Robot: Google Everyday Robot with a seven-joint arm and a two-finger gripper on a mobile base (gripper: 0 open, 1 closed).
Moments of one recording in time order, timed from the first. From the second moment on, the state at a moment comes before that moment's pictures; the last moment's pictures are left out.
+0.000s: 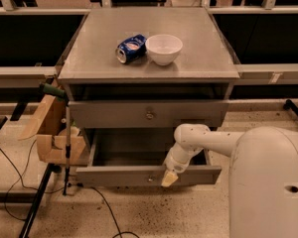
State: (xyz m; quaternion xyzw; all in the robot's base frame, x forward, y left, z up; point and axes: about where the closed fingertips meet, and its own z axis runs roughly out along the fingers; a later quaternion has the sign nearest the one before) arm 0.577 -0.085 0.401 -0.66 0.73 0.15 0.07
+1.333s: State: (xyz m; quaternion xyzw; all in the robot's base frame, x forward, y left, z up) arm 0.564 -0.082 0.405 -0.66 0.73 0.16 0.07
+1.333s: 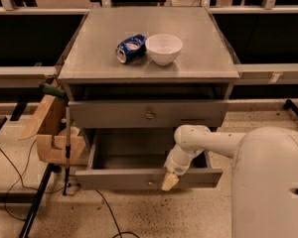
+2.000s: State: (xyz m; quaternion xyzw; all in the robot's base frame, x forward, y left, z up) arm 0.561 -0.084 0.408 -0.66 0.73 0.16 0.06
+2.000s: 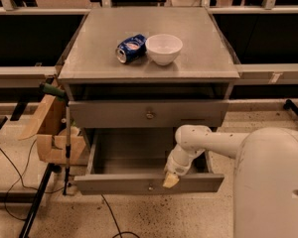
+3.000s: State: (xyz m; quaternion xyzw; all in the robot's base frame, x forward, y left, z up) arm 0.538 -0.089 0.410 -0.67 0.73 0.17 0.05
